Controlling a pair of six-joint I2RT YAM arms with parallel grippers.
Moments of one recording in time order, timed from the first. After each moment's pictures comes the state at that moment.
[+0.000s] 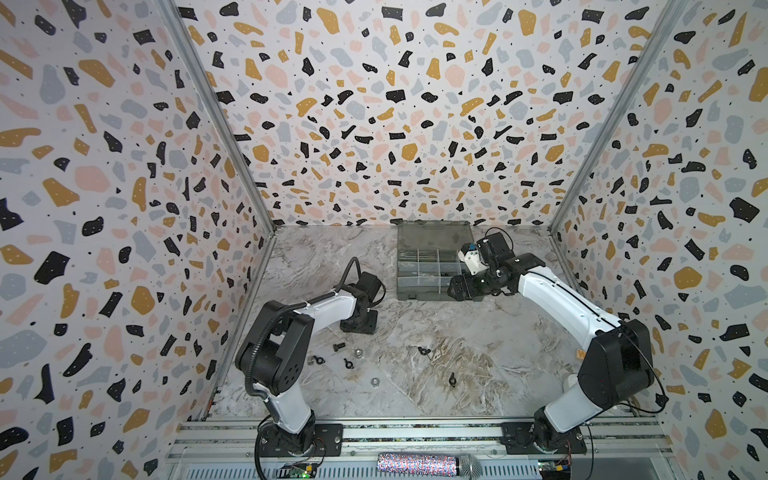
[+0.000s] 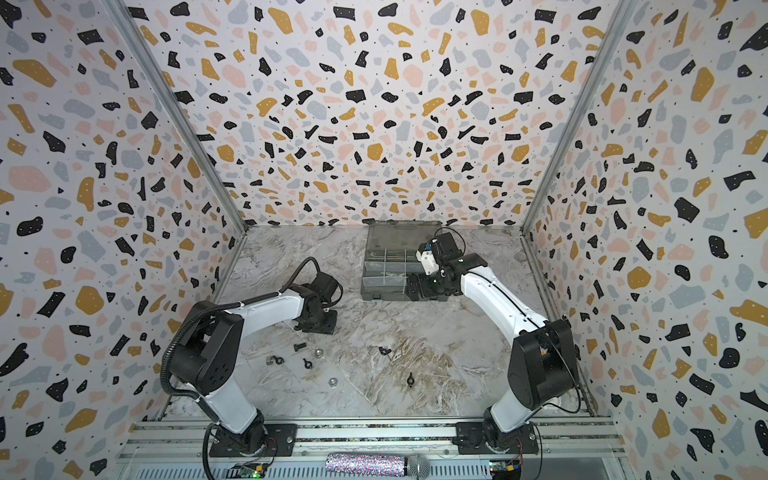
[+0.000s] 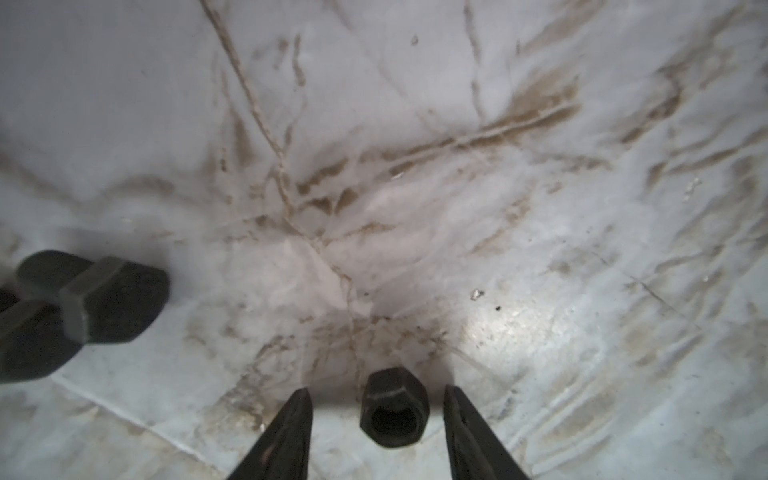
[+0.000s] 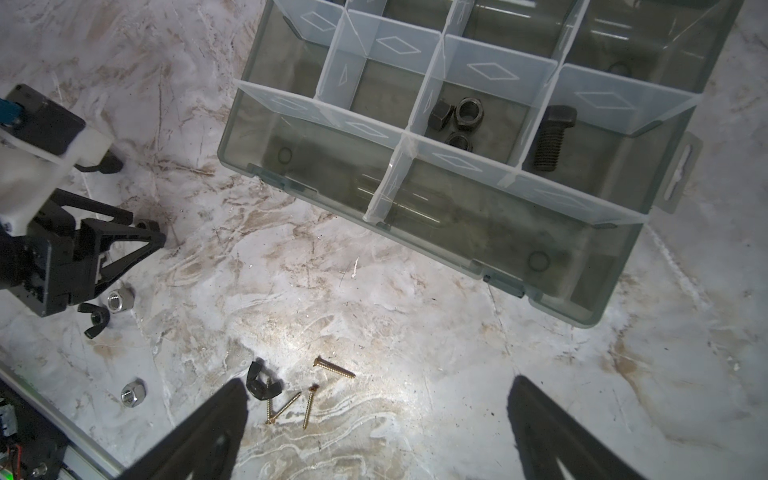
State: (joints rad) left arm -0.45 1.73 1.01 -0.67 -0.08 -0.32; right arm 0.41 1.59 1.34 -0.80 -0.23 0.10
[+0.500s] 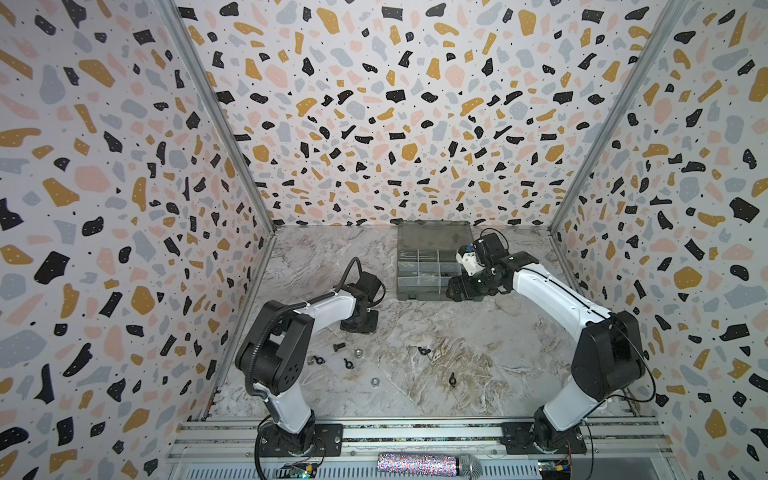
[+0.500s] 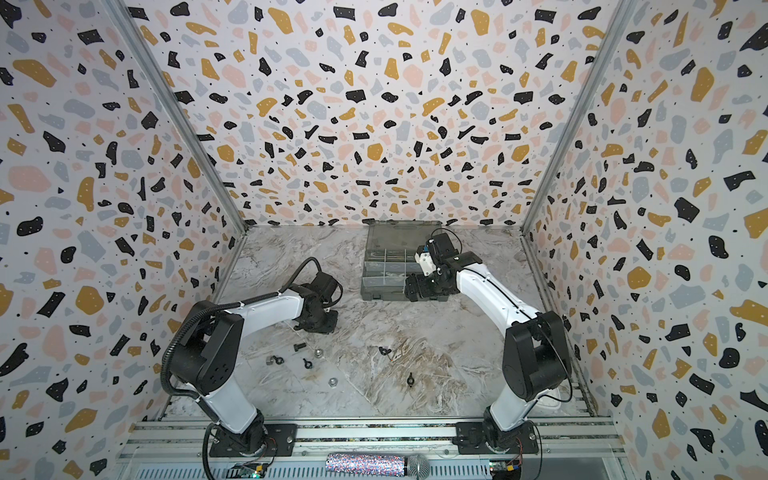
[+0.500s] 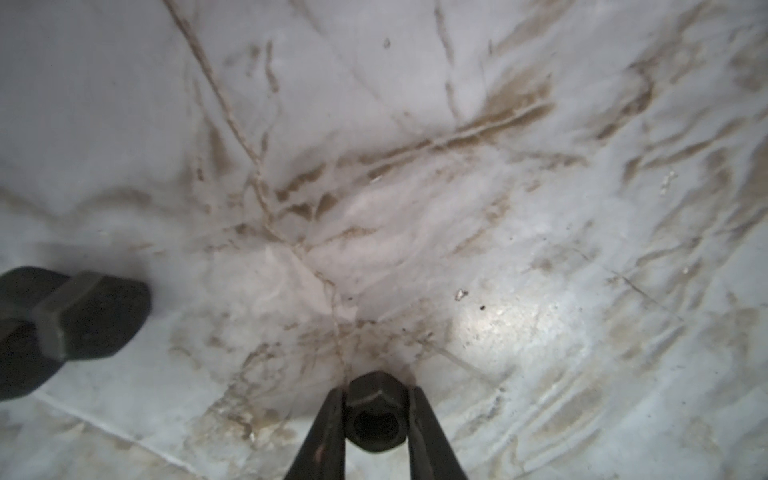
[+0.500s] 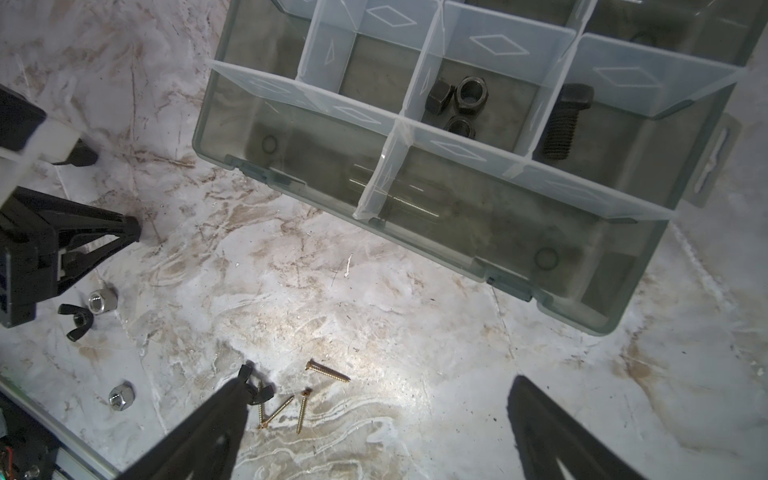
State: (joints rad) left arm -0.45 1.73 1.01 -0.66 -0.06 -0.29; right arm 0.41 1.65 1.36 -0.81 -0.23 0.10
